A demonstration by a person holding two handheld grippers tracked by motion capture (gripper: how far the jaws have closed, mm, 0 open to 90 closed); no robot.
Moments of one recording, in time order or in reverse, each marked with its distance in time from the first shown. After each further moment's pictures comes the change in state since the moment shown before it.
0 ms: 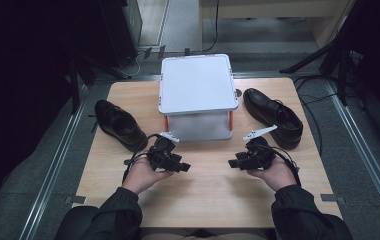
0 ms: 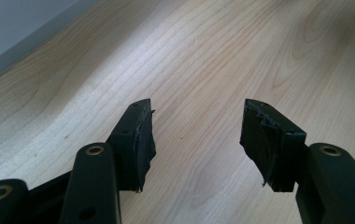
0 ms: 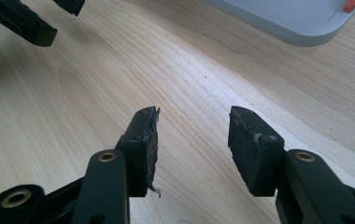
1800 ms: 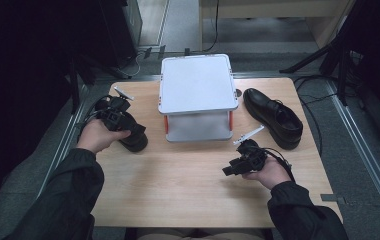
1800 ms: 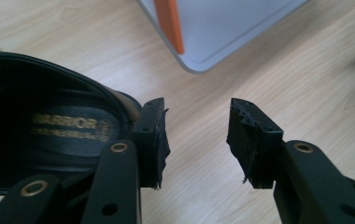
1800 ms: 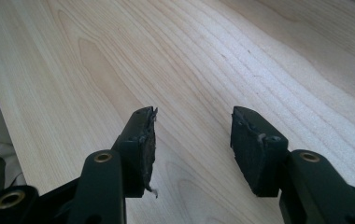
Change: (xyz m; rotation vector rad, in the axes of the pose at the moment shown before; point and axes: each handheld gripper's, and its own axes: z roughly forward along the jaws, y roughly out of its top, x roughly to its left) left arm 0.100 0.035 -0.125 0.067 0.180 -0.223; right arm 0.006 0.004 0.021 0.144 0.093 -0.021
